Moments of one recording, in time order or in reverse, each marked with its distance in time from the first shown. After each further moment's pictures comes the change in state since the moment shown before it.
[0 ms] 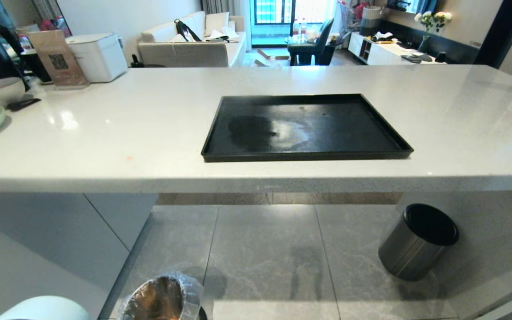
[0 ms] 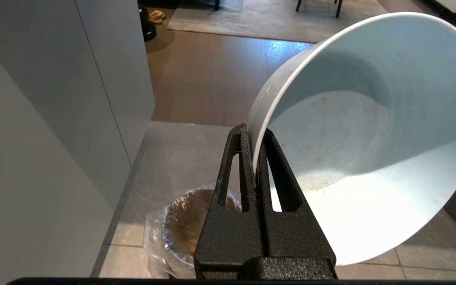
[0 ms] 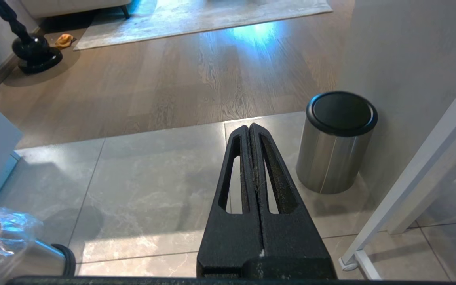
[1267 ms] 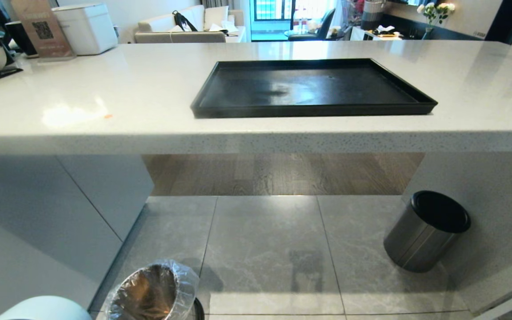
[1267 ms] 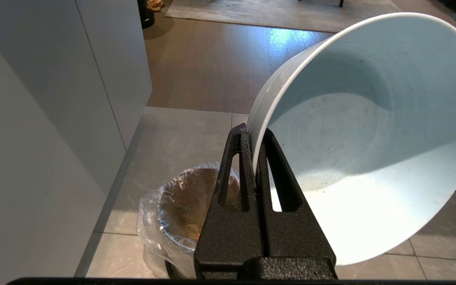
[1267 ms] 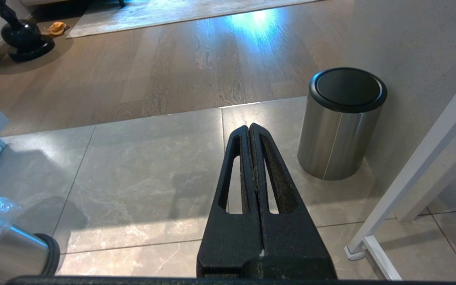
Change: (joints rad) left arm 0.000 0.000 0.000 0.001 0.000 0.000; right arm 0.000 0.000 0.000 0.002 0.000 -0.002
